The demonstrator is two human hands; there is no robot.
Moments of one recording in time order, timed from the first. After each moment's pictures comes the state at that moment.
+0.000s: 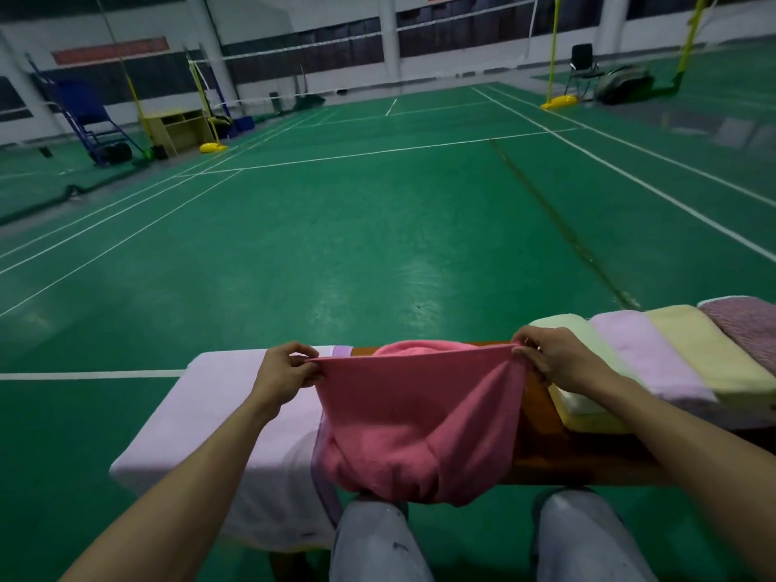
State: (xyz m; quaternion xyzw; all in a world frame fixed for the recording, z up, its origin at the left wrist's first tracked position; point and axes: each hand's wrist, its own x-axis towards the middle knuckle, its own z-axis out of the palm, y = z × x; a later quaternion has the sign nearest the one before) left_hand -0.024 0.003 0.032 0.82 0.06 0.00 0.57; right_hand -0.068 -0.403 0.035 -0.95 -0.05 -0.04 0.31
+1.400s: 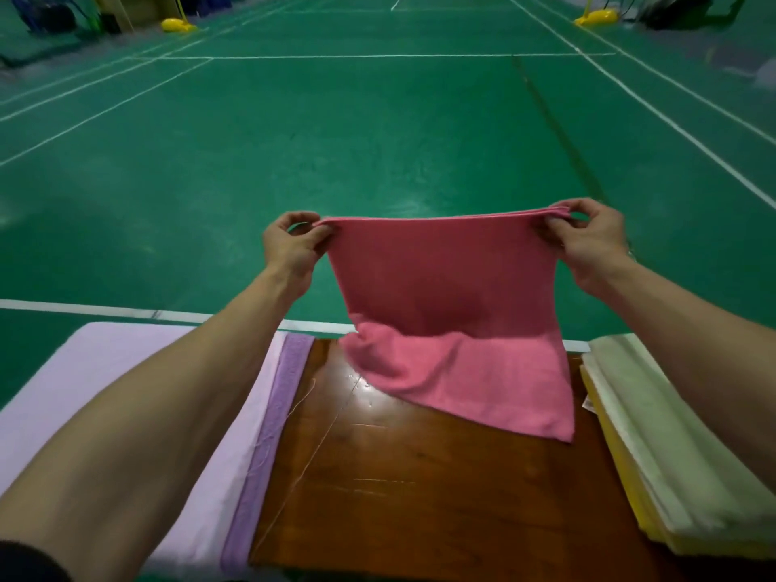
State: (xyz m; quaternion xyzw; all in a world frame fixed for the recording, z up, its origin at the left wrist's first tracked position) left_hand 0.210 -0.081 -0.001 0.58 0.09 0.09 0.80; right_hand 0.170 -0.425 0.011 -0.70 0.13 -0.19 0.68
